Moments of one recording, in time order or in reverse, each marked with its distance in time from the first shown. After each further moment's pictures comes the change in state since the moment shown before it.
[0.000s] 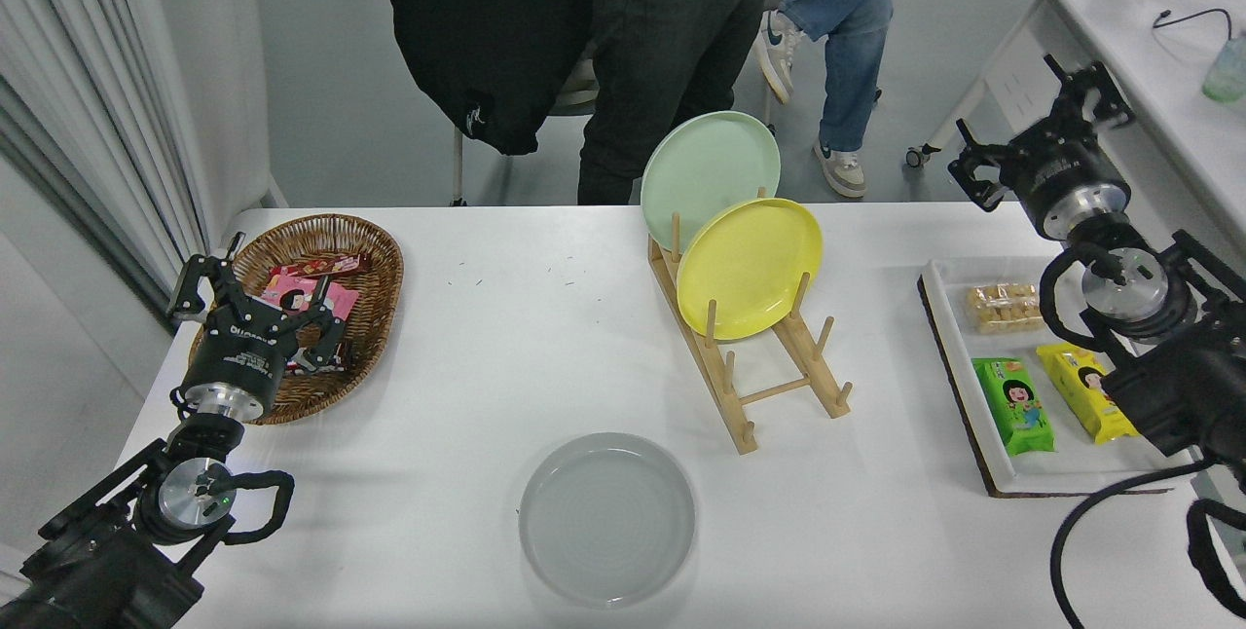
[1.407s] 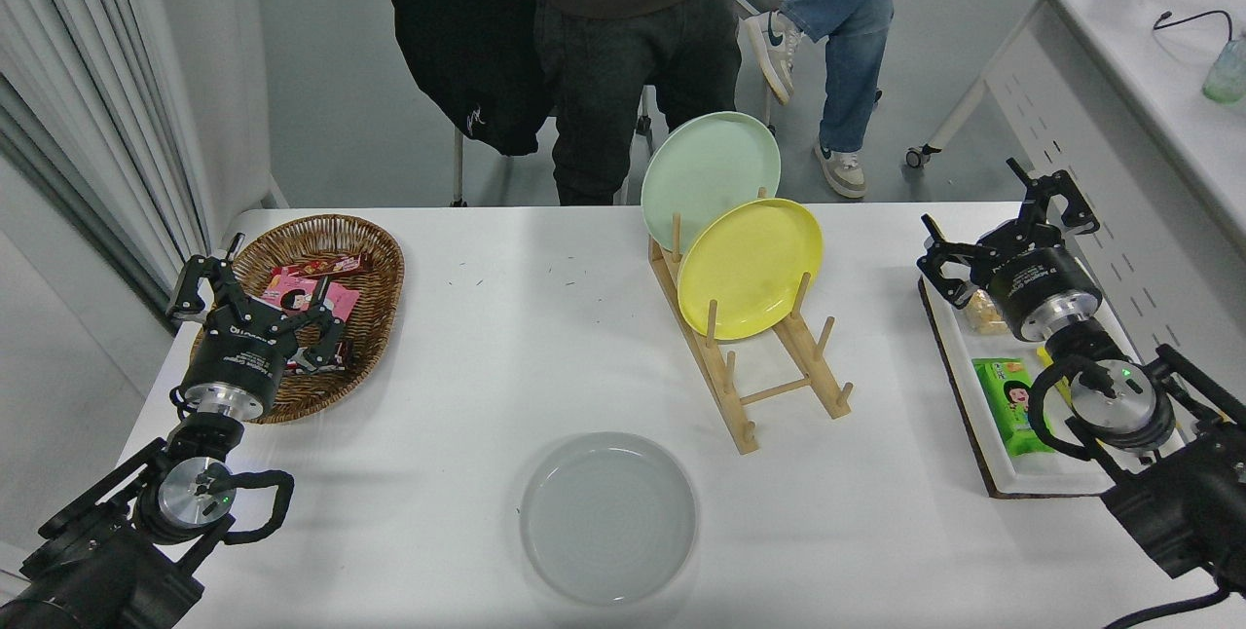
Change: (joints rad) left arm 0.000 0.000 0.000 0.000 0.000 0.000 0.000; right arm -0.166 0.025 0.038 0.120 0.004 0.013 -0.003
